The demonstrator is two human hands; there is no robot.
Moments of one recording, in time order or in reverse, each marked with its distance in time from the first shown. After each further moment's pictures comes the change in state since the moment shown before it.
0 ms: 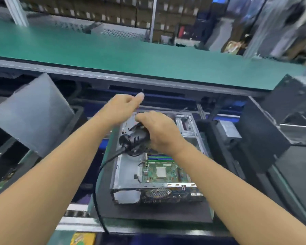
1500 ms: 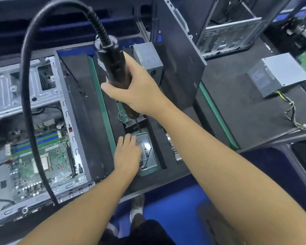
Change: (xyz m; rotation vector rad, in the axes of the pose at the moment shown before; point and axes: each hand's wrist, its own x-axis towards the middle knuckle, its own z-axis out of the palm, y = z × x) left_hand -0.051 -0.050 0.514 1.145 -0.549 0.377; right_hand -0.267 0.246 -0.070 0.860 0.132 0.896
